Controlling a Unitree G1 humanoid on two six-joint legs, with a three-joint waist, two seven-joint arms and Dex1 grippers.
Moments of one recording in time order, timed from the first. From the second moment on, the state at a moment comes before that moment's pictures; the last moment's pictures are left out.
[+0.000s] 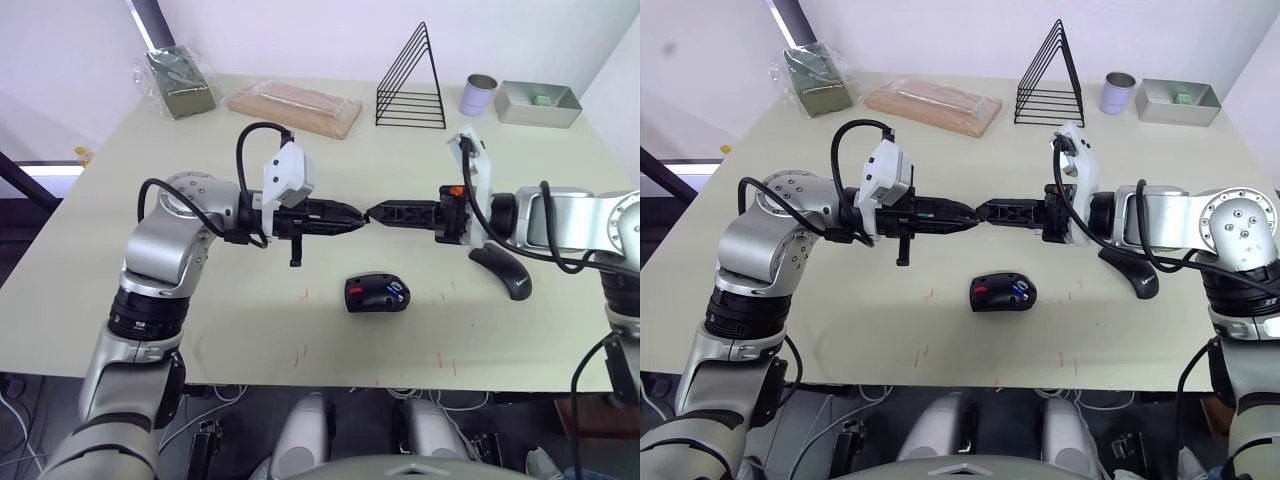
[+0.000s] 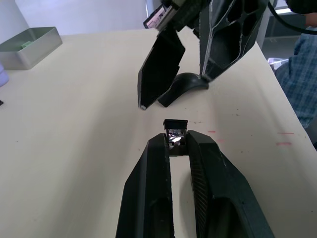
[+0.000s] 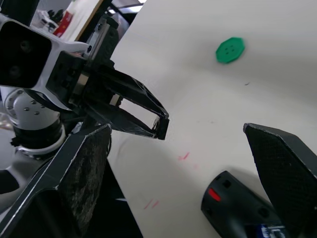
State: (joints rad) left arm -0.69 0.65 -0.09 -0.19 -0.38 0.57 -1.24; right arm -0.80 -0.69 0.11 -0.08 1.95 1.18 -0.26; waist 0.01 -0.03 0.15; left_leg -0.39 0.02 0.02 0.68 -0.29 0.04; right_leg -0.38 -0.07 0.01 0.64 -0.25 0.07
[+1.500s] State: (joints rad) left arm -0.71 0.65 -0.16 -0.16 -0.37 0.47 -1.25; right arm -0.83 -0.58 0.06 0.06 1.95 1.33 -0.26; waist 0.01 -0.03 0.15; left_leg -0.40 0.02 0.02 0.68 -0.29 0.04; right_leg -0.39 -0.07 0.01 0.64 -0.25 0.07
